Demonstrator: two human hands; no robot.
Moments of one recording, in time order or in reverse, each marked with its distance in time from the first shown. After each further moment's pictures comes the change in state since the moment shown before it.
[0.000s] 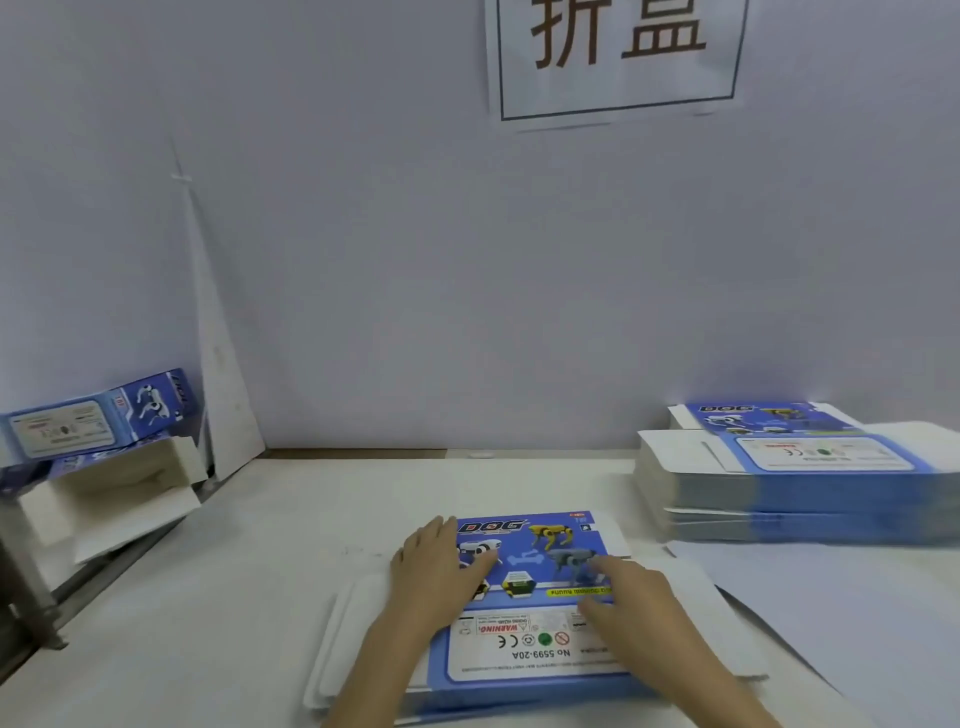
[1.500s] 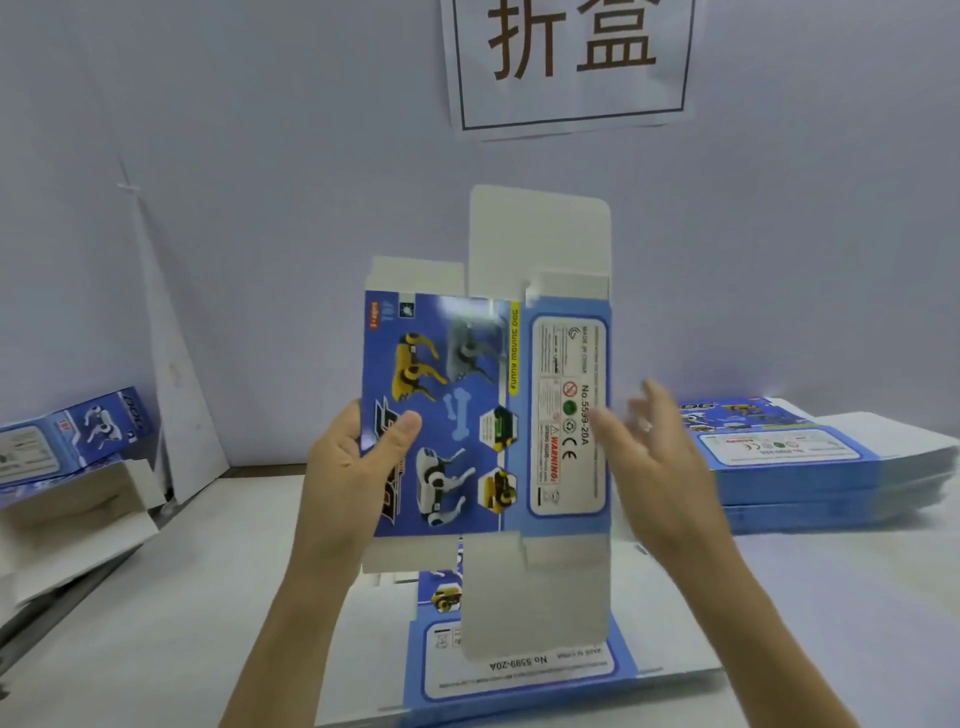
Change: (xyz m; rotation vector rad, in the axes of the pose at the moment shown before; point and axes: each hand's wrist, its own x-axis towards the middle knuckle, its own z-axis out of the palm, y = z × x) left_hand -0.064 0.055 -0.140 -1.180 0.340 0.352; right_hand -0.023 -0.054 -0.093 0.747 0.446 -0.169
